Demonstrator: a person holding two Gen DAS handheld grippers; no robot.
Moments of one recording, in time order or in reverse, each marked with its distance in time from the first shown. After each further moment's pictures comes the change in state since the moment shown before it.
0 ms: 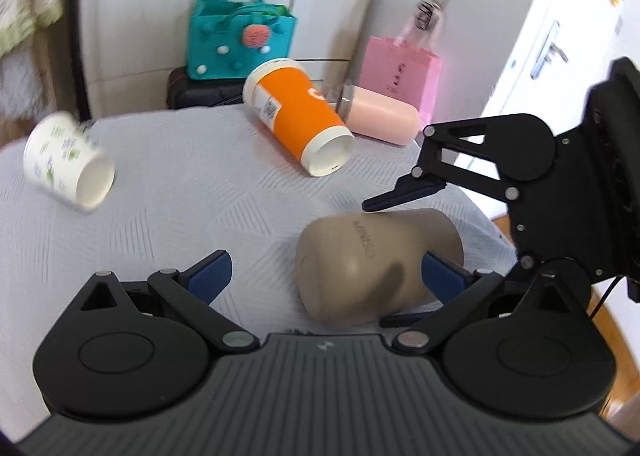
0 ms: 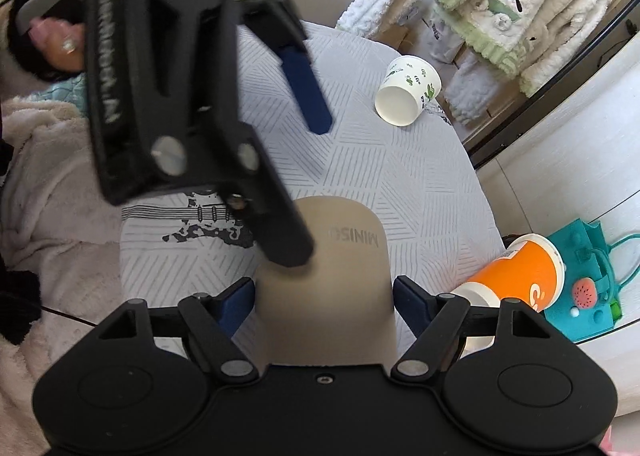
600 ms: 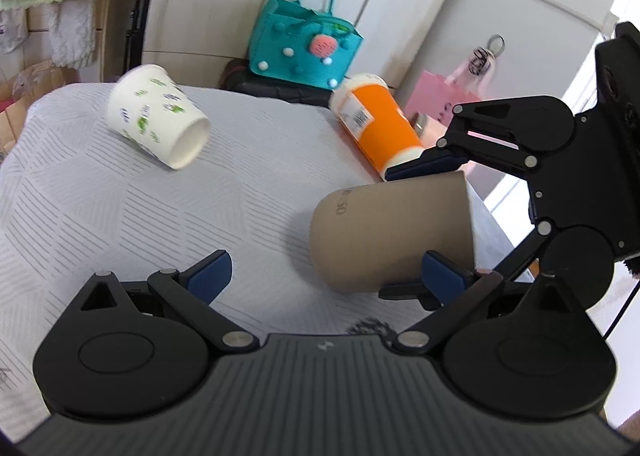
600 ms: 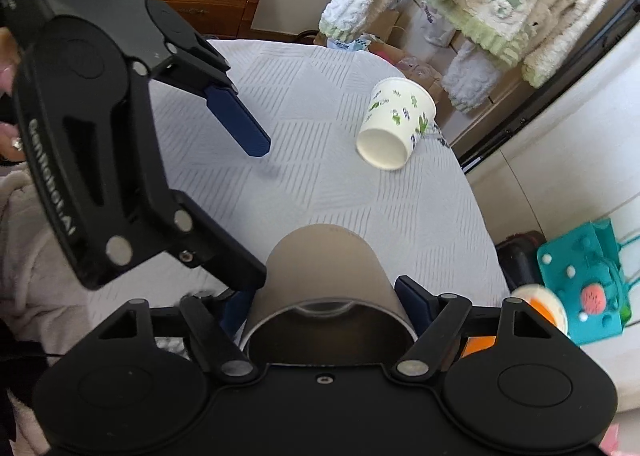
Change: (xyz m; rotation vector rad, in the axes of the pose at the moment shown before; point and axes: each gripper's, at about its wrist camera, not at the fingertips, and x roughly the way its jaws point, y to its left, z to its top) left arm -0.024 0.069 -0.030 -0.227 -0.065 0.027; right arm 0.022 -0.025 0.071 0.085 0.064 0.032
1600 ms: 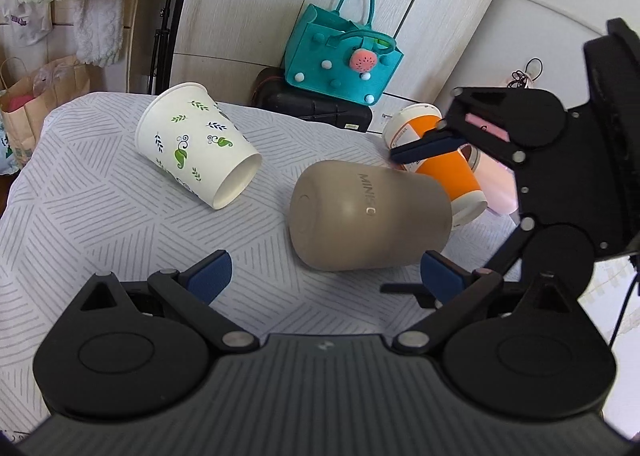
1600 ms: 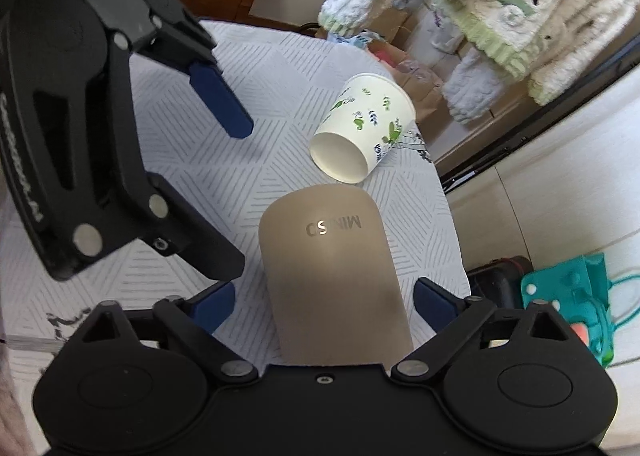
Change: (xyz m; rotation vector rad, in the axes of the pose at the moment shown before) left arm 0.028 0.040 0.031 -0.071 -0.037 0.071; right arm 0.049 -0.043 0.031 -0.124 0.025 -0.026
